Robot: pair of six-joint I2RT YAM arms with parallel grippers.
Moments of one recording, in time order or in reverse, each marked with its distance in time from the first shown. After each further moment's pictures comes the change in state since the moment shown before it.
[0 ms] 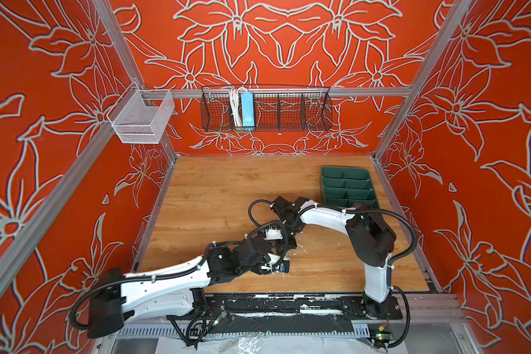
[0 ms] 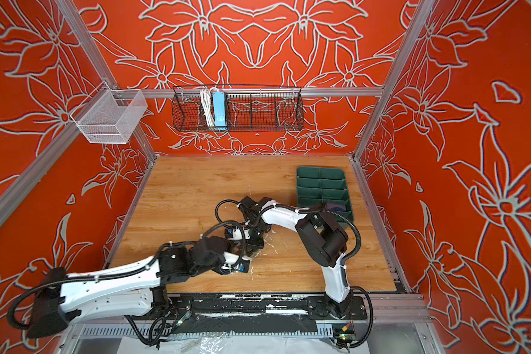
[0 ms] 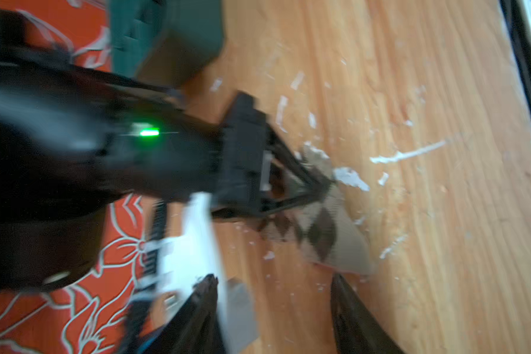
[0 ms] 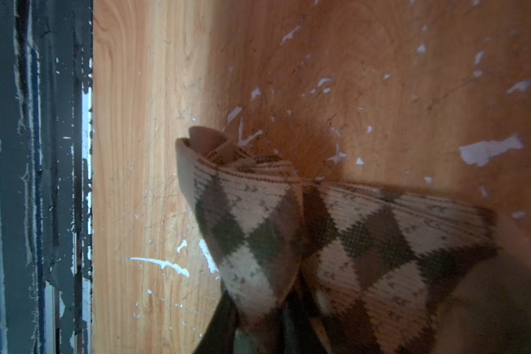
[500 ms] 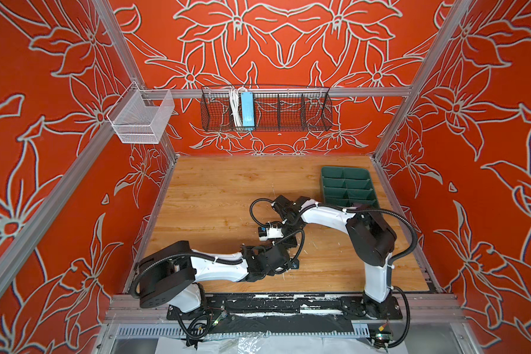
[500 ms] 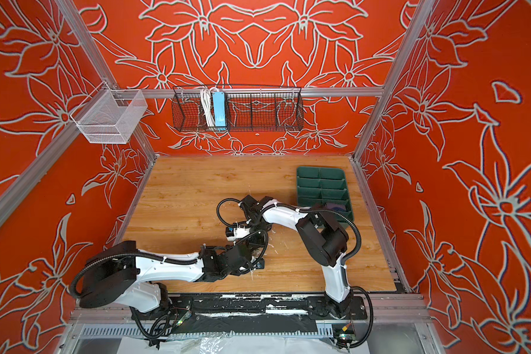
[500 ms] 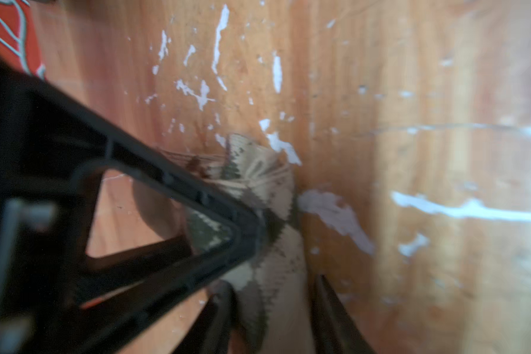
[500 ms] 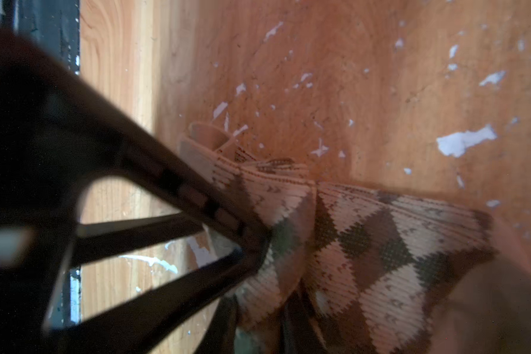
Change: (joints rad) left arm -0.030 0.443 0.026 0.211 -0.167 -0.239; right arm -0.019 -0.001 -0.005 0.014 -0.008 -0.008
